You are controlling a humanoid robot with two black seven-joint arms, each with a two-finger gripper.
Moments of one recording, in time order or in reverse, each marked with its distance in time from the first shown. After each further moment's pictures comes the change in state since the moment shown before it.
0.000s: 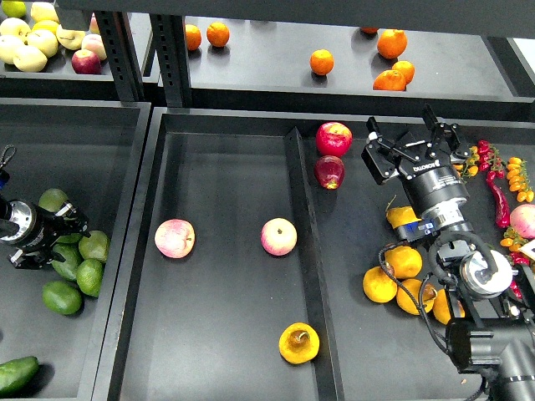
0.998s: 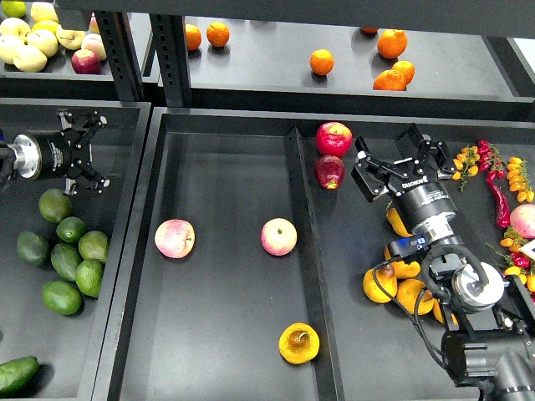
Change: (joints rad) left arm 0.130 0.001 -0.637 -0.079 -0.602 0.000 0.000; right arm -0.076 0.000 -0.038 -0.017 -0.001 0.002 -0.007
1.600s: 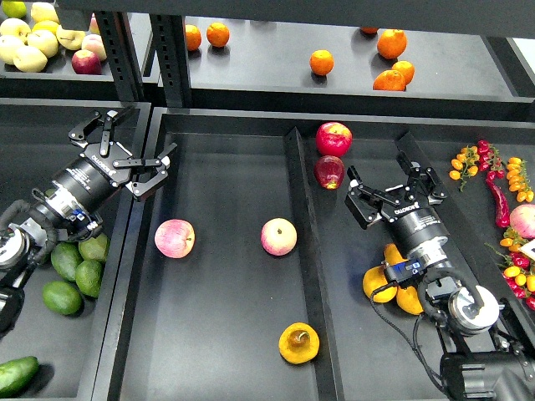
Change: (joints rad) left arm 0.447 -0.298 -0.621 -0.379 -0.071 0.000 0.000; right arm -0.040 0.000 -0.017 -0.017 0.002 0.039 -0.032
